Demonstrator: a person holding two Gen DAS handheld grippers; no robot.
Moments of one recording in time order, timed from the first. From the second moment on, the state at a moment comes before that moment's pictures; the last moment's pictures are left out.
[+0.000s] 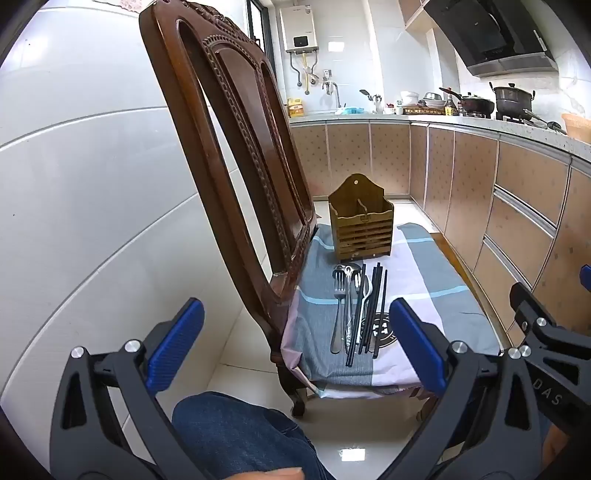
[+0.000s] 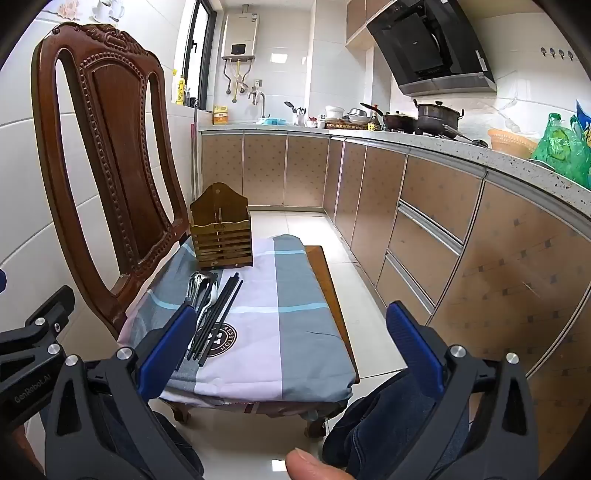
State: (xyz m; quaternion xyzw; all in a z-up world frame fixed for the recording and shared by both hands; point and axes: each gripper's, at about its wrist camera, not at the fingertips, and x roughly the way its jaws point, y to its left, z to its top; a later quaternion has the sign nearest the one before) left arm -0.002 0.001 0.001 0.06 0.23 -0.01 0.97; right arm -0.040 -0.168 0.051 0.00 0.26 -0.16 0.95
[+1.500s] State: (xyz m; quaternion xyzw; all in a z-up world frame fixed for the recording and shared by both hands) left arm 0.002 0.001 -0.001 0.06 0.24 -0.01 0.97; right arm -0.040 -0.168 0.055 0.00 0.27 -0.16 0.95
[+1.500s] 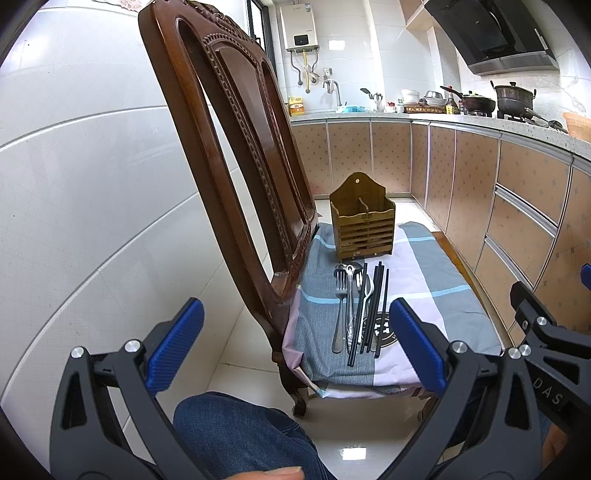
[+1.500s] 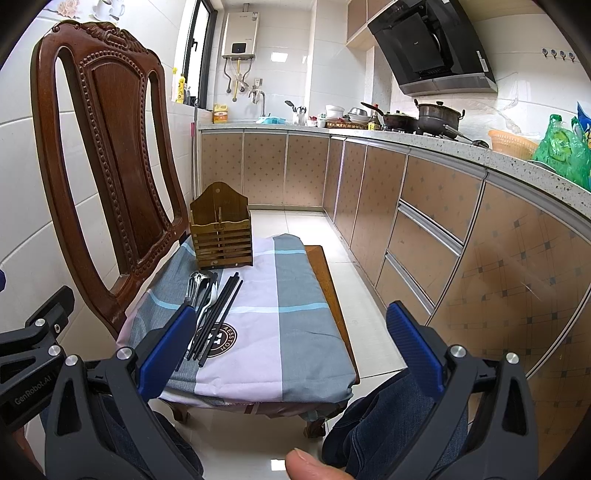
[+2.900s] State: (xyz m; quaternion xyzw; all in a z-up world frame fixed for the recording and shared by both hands) left arm 0.000 0.003 -0.003 0.07 0.24 -0.01 0.97; right arm -0.038 -0.164 0.058 0.00 0.27 -0.16 0.95
